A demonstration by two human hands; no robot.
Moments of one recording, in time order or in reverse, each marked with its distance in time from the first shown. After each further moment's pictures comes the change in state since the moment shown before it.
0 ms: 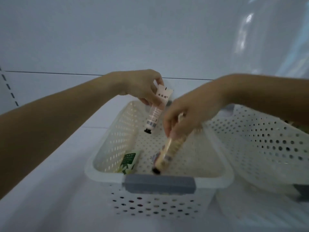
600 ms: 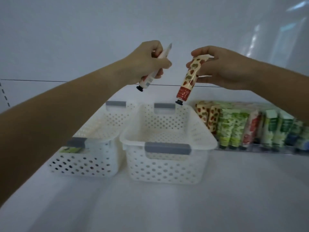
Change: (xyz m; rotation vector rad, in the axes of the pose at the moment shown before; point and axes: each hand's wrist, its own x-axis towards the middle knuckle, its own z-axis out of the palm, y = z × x) left_hand 0.006 0.170 0.074 -0.279 0.511 0.231; right_hand -0.156 0.139 0.037 1.109 0.918 -0.321
